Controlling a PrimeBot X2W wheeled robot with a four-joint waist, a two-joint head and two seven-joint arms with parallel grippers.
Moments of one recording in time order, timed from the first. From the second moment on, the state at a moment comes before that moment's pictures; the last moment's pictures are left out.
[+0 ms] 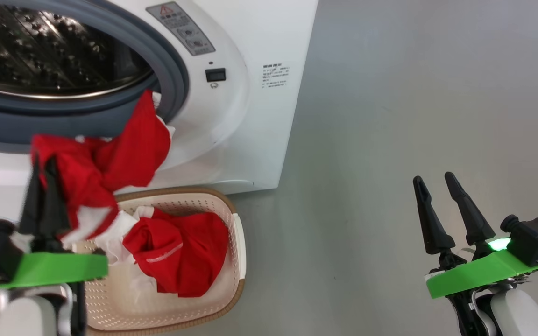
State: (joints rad) left arm -0.32 0.04 0.20 0.10 -0.12 -0.10 -0.26; right arm -0.15 -0.13 0.10 0.18 0.55 0.12 -0.26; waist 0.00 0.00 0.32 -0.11
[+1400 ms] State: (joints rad) left arm -0.69 0.08 0.13 1.01 -0.07 -0.10 -0.26; right arm -0.33 -0.10 0.12 0.14 0.55 0.12 -0.26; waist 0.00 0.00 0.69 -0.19
